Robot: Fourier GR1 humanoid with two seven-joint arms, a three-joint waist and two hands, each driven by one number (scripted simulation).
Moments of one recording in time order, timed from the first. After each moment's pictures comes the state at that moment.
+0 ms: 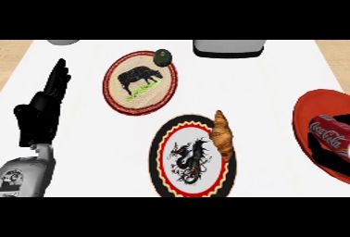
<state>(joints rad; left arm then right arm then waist) -0.23 0.25 0.03 -1.60 -0.13 0.14 0.19 0.08 -0.29 -0.18 -1.94 0.57 -0.22 0.24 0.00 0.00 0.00</state>
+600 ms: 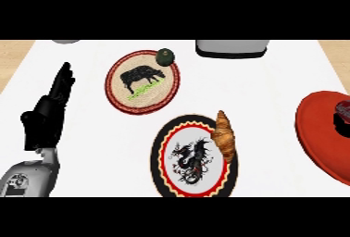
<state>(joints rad) -0.20 0.23 0.02 -1.62 -0.16 0.14 0.17 -0.20 -0.46 -0.37 -1.22 0.65 -0.40 -0.08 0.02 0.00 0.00</state>
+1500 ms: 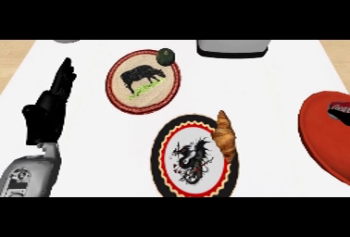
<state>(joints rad) -0.24 0.22 0.03 -1.59 -0.16 0.12 0.17 -0.53 -0.59 -0.59 -0.48 0.34 -0.19 -0.58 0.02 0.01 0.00</state>
